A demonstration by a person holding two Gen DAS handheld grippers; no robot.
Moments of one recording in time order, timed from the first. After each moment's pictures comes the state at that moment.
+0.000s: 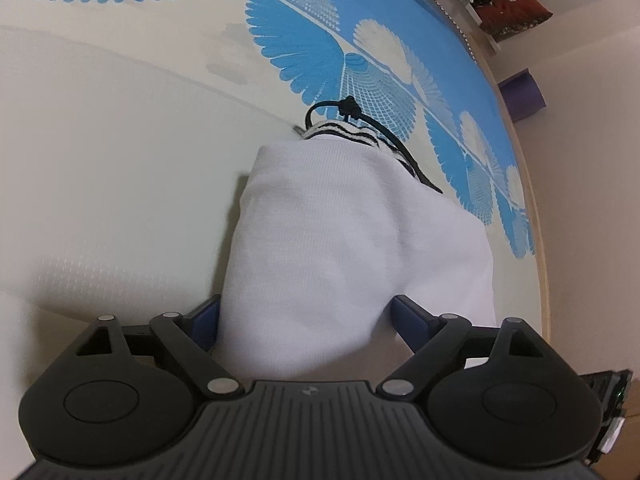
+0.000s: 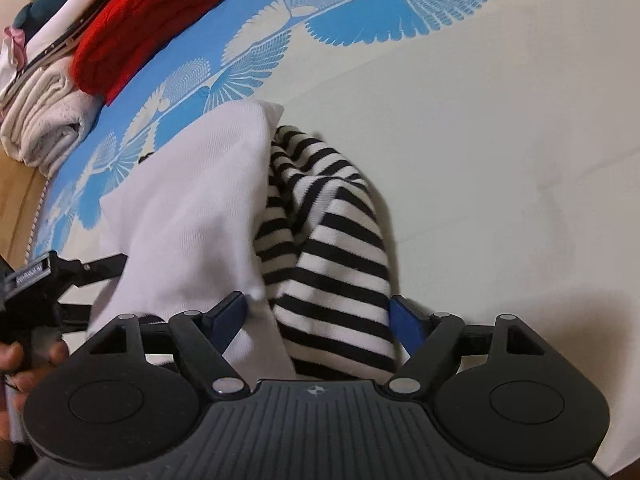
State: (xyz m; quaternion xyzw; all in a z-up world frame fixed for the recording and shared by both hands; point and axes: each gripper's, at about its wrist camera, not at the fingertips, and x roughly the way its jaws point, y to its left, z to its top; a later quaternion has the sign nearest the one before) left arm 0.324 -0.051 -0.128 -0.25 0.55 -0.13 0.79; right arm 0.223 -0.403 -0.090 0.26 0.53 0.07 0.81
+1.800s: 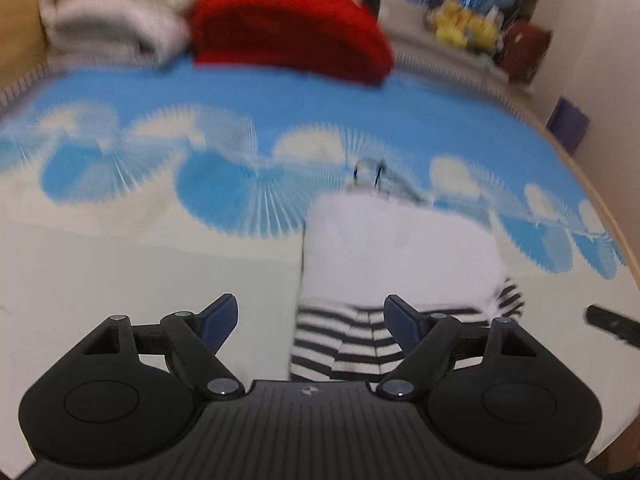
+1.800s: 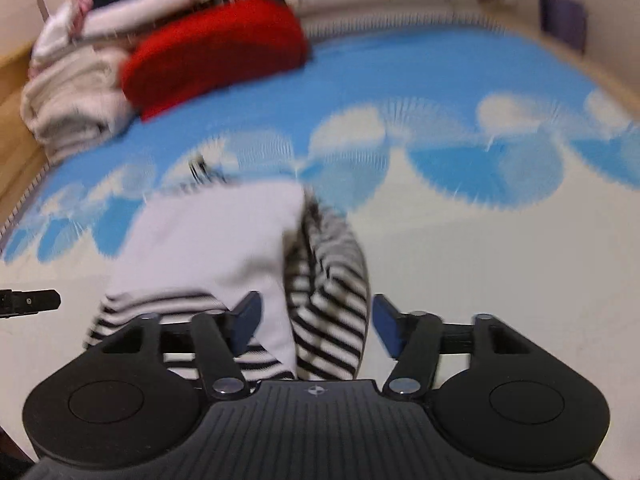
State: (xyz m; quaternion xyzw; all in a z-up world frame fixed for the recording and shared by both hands) left arm 0.229 0.043 0.042 -0.04 0.39 -0.01 0.92; right arm 0.250 -0.296 0.018 0.11 0.40 0.05 0.91
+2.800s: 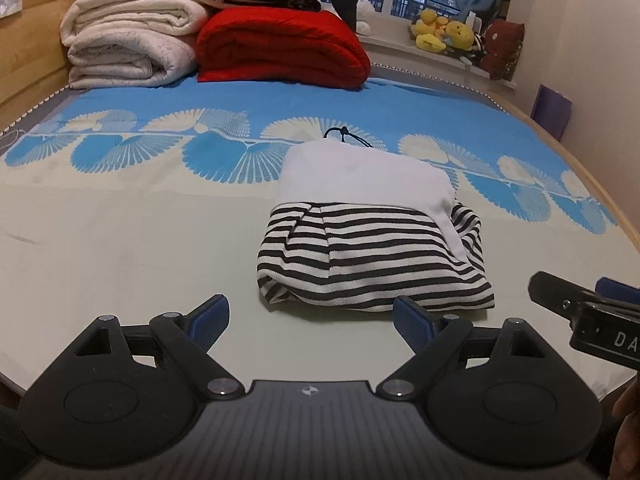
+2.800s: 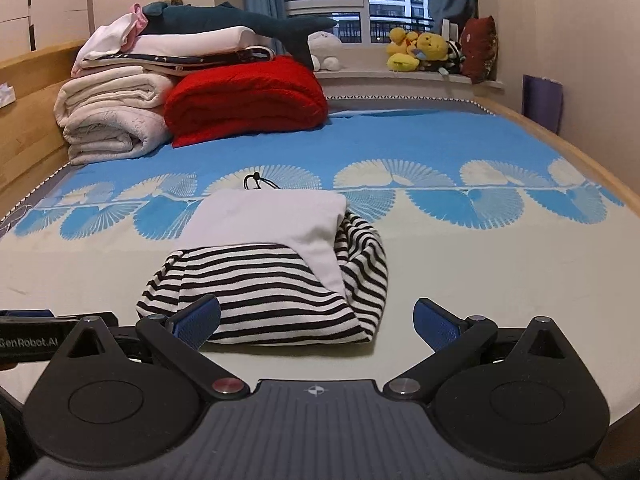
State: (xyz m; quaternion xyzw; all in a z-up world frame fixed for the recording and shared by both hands) left arm 0.090 -0.019 0.011 -0.02 0.37 0.01 0.93; right arm 0.103 -0.221 0.027 0.05 0.31 0.03 0.95
